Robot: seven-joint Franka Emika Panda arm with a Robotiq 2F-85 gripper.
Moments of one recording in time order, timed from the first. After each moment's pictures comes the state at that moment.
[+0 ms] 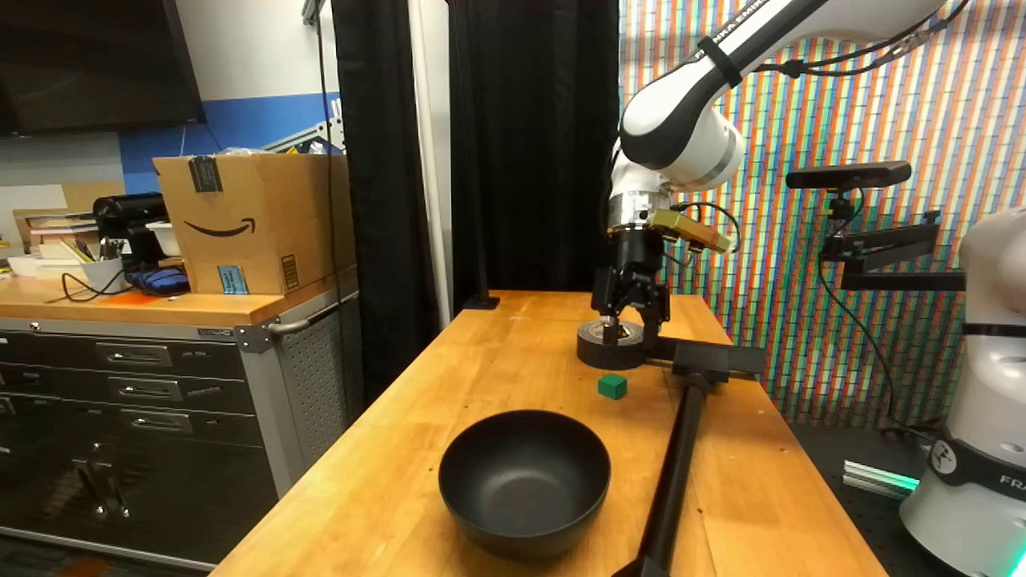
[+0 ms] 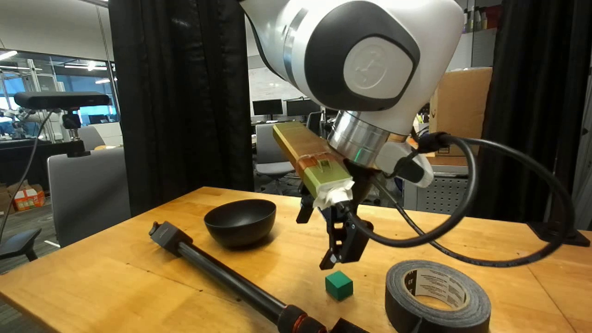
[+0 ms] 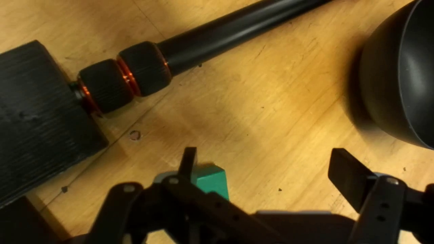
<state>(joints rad) -0.15 -0.20 -0.19 -2.52 0.44 2.13 0.02</state>
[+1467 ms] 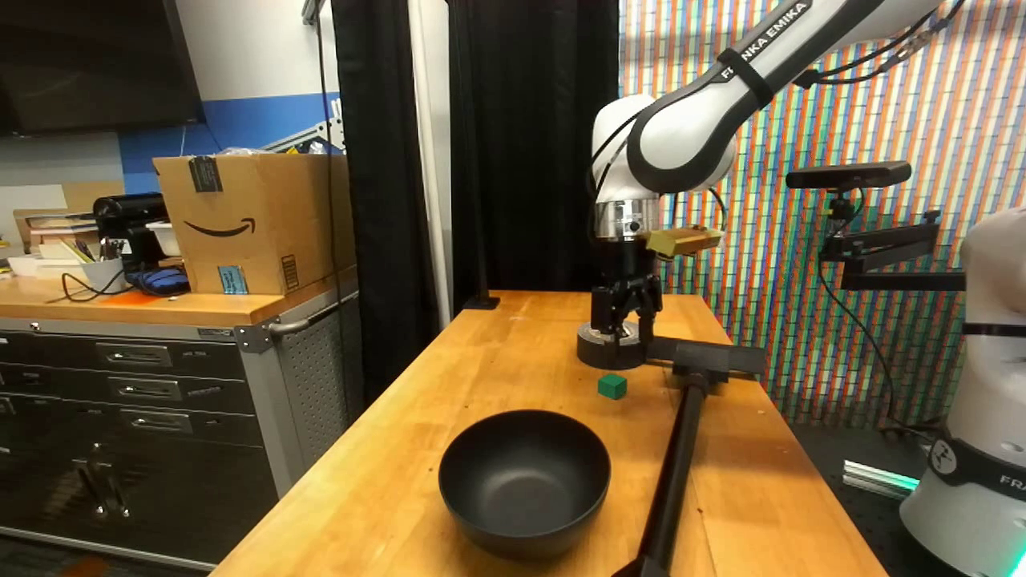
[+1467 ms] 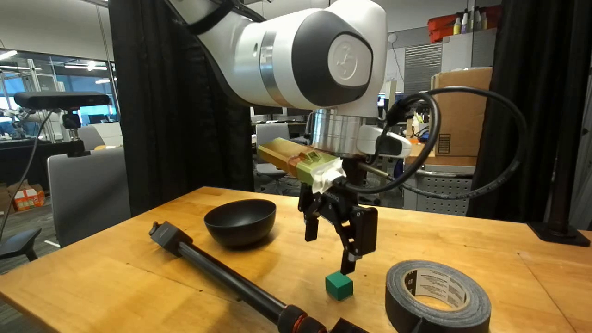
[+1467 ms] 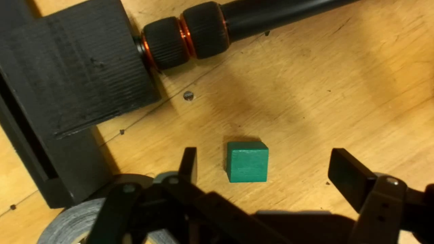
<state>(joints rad) -0.16 -0.20 -0.08 -2.52 0.09 2.23 0.23</state>
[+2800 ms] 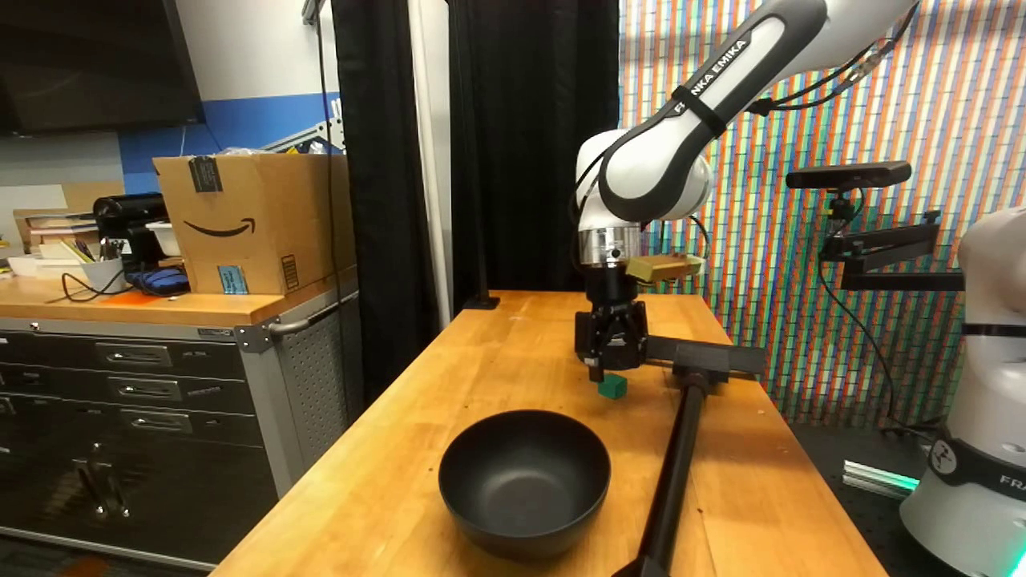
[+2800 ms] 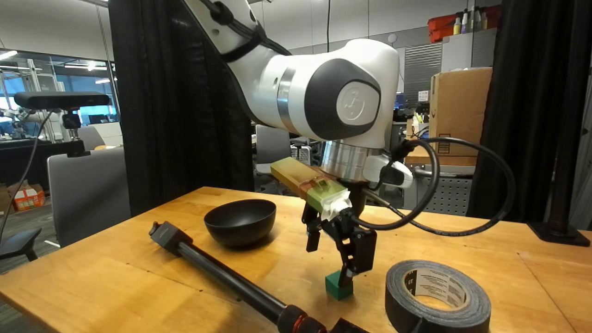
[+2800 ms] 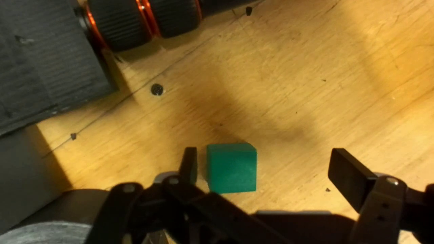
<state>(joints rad) -0.14 -0.05 -0.09 -2.47 0.20 2.29 0.16</state>
